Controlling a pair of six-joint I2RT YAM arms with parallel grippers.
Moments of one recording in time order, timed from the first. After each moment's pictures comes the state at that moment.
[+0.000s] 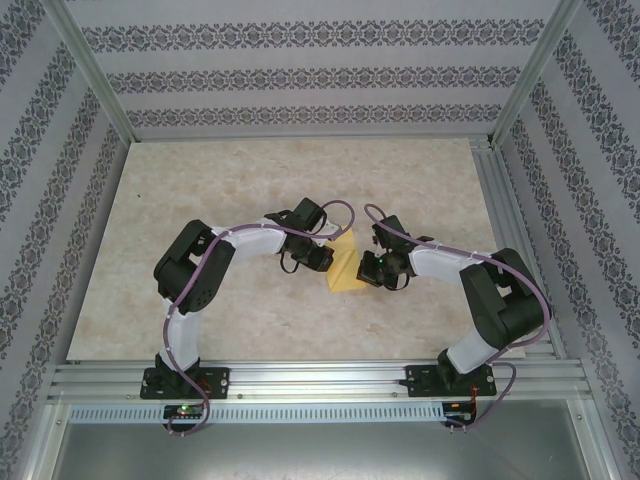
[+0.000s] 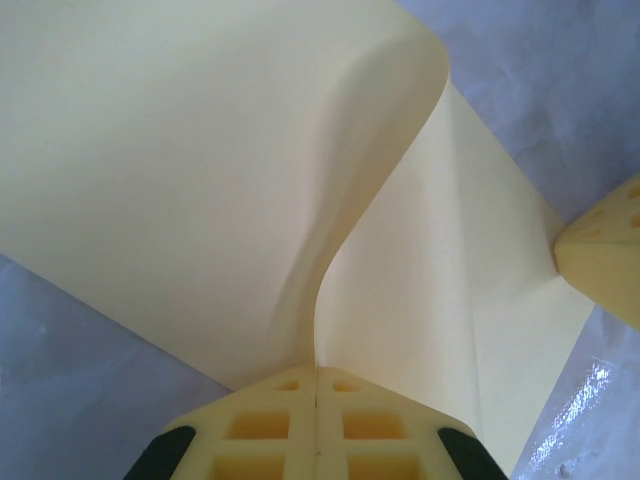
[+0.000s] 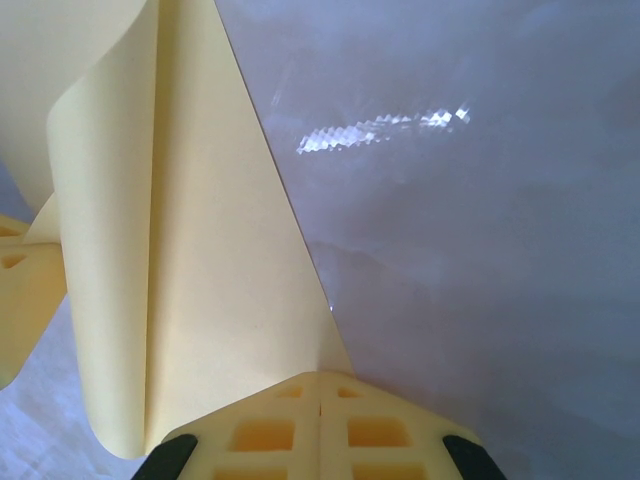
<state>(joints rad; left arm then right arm) -0.67 2.00 1.27 -0.41 0.41 -0.14 0.45 1.59 0.74 -0.36 -0.33 0.72</state>
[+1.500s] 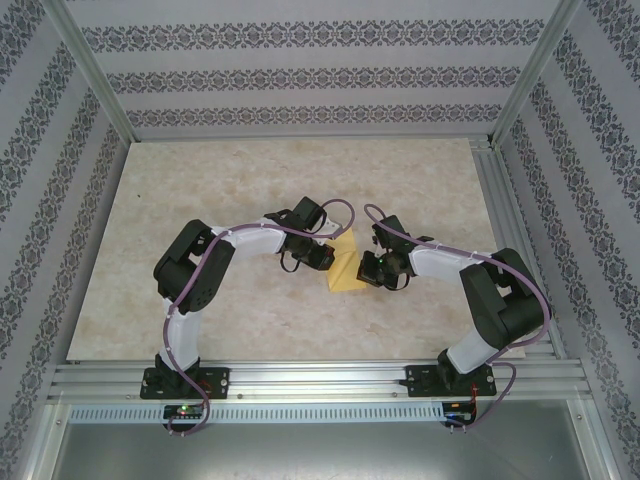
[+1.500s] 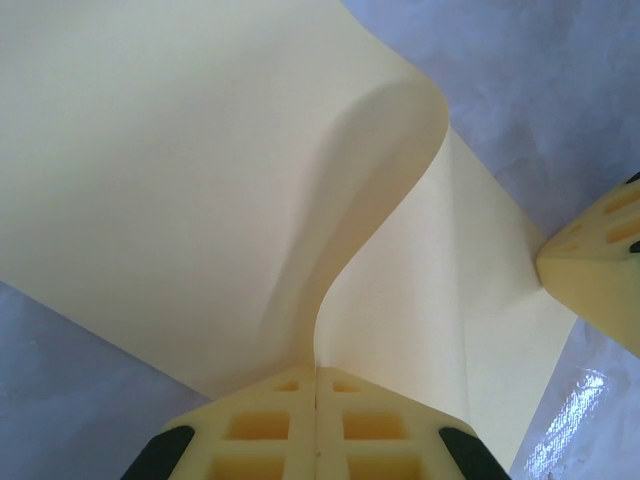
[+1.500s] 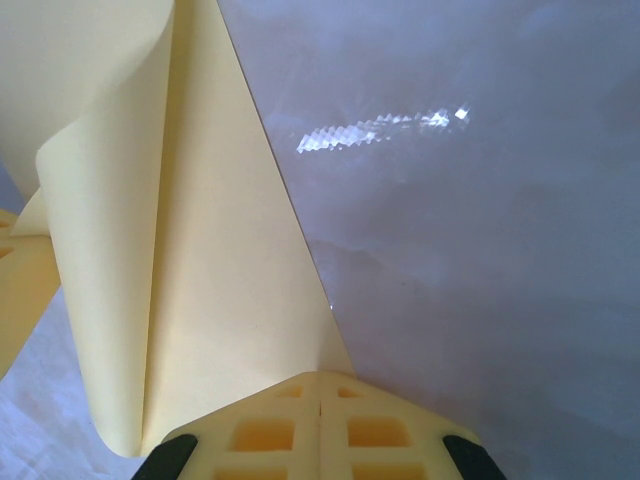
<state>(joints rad) -0.66 2.00 1.27 -0.39 0.42 -0.14 0.45 1.59 0.74 -0.36 -0.33 0.71</state>
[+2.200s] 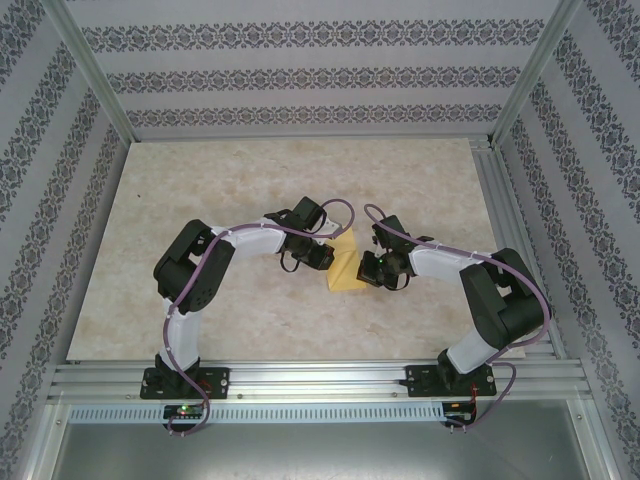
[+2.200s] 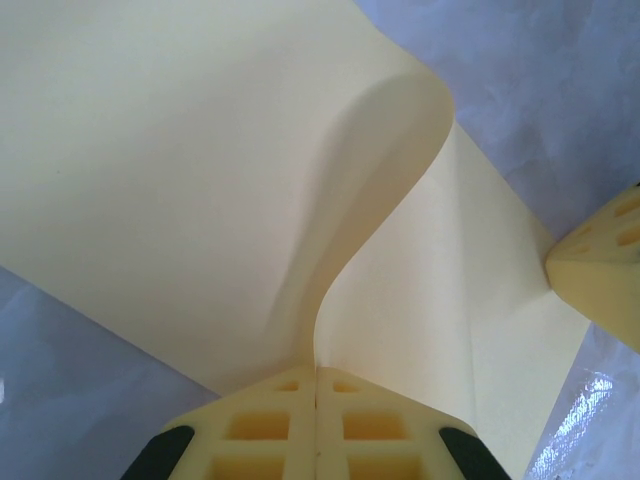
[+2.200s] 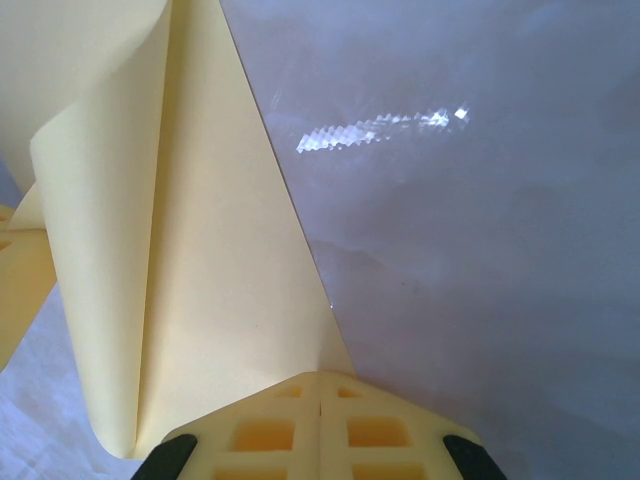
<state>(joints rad) -0.66 2.00 1.27 -0.39 0.41 -0.14 0.45 1.59 0.74 -0.36 -0.33 0.71</state>
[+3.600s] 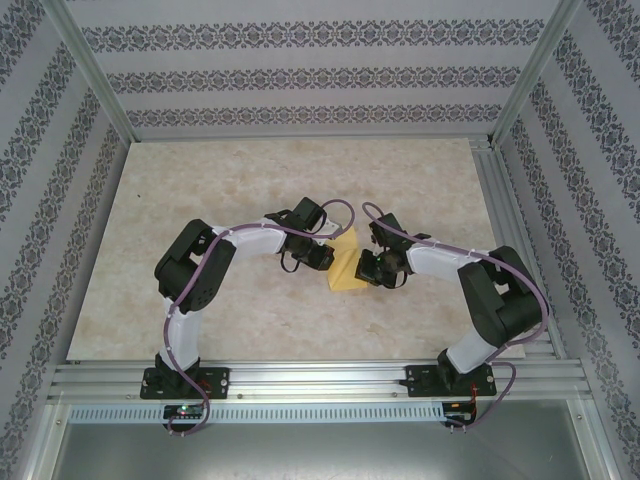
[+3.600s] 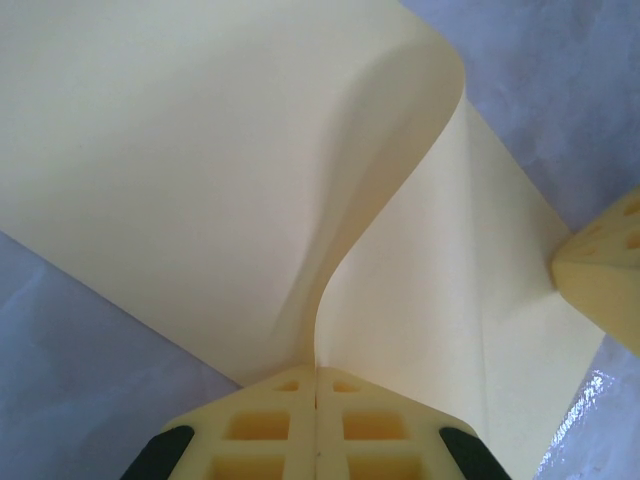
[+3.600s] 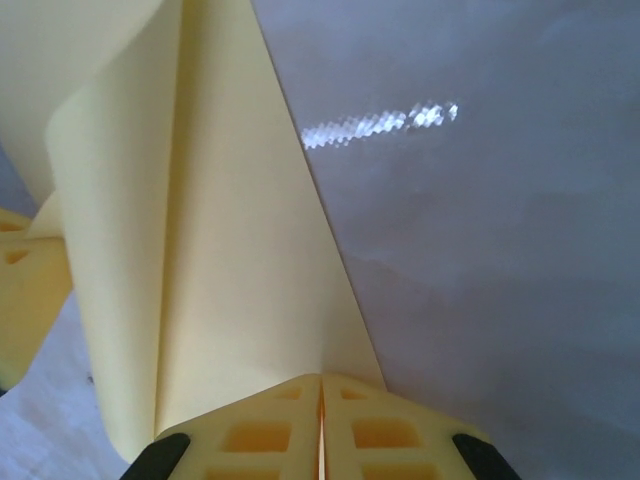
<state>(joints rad) -0.66 2.01 1.27 -0.39 0.41 -0.14 0.46 1.61 0.78 -0.38 -0.32 0.73</state>
